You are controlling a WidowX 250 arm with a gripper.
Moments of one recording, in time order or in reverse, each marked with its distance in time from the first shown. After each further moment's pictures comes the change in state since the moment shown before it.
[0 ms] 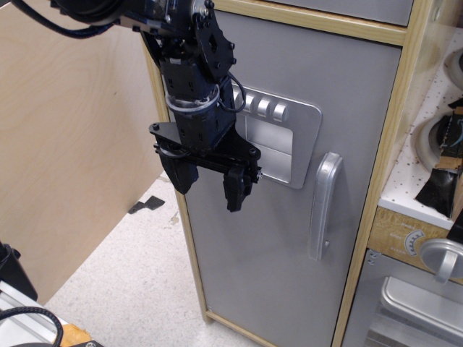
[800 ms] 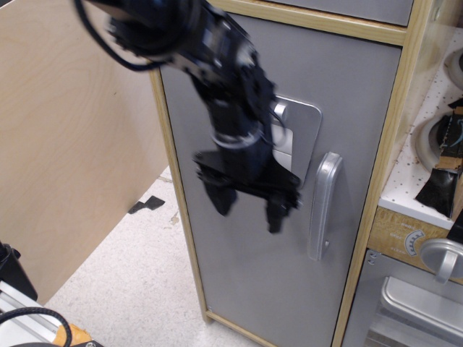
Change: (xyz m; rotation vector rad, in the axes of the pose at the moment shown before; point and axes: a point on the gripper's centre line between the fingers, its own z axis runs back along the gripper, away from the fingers) arm 0.017 -0.037 -0.042 -0.034 -0.052 -0.009
